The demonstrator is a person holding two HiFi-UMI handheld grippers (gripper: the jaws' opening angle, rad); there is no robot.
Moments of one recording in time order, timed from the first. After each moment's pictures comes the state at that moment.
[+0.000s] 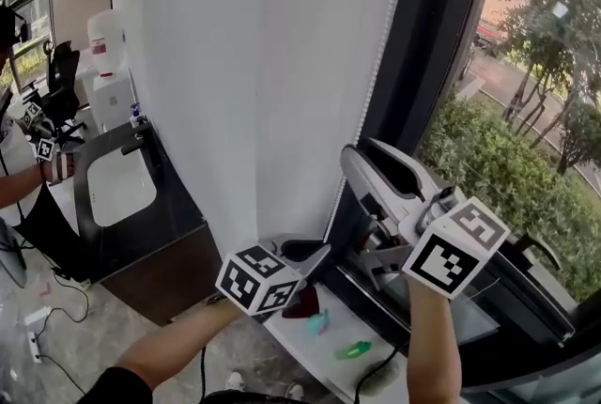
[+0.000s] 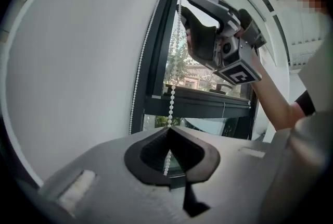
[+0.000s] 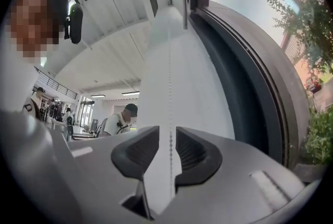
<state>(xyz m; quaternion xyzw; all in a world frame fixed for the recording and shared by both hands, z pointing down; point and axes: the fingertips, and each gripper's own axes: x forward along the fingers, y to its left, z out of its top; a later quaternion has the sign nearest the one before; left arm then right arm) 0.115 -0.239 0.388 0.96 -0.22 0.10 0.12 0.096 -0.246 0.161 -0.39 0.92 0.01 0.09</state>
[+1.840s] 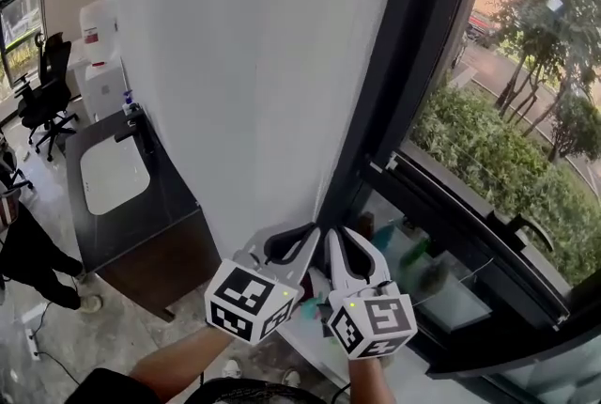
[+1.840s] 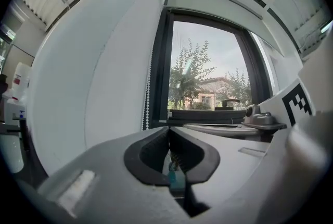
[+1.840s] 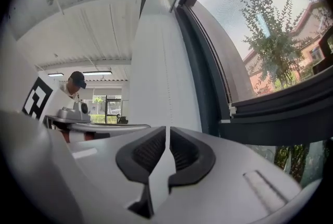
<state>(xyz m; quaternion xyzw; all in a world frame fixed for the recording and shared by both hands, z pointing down) 0.087 -0.202 0.335 0.94 -0.33 -0.01 0.05 0.122 -0.191 0.337 -0.59 0.81 -0.04 0.02</state>
